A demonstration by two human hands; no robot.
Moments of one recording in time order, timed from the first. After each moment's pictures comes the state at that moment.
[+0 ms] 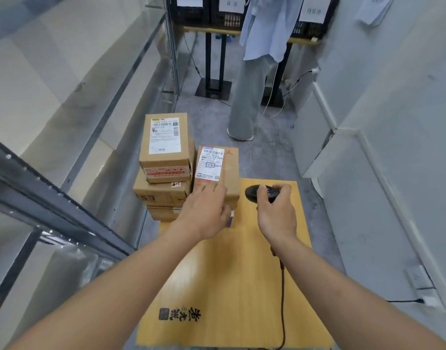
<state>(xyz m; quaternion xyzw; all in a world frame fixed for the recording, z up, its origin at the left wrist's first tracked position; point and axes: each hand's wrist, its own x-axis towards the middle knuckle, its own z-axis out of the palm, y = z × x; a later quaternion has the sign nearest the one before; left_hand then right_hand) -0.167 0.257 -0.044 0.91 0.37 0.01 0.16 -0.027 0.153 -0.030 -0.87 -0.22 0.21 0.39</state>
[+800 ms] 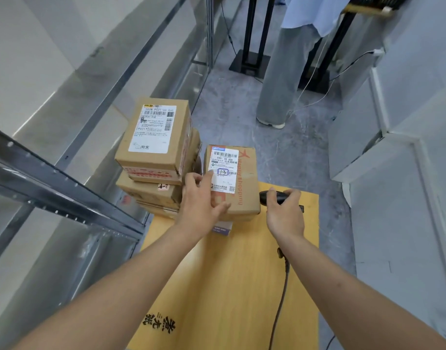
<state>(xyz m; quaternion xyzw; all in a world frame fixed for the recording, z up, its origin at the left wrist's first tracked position) -0.112 0.296 -0.103 0.75 0.57 0.13 0.31 0.075 0.226 -0.102 -0.88 -0.23 0.31 0.30</state>
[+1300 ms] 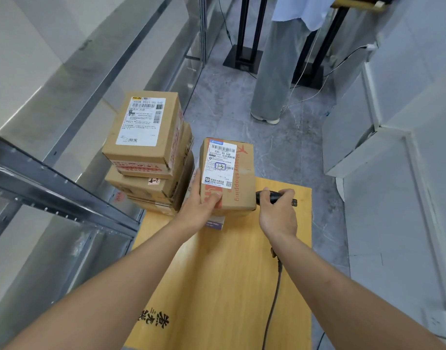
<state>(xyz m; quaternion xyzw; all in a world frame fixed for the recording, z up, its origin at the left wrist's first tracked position) -0.107 0.286 -0.124 0.59 0.54 0.18 0.58 0.072 0.214 -0.107 -0.88 -0.22 0.30 0.29</state>
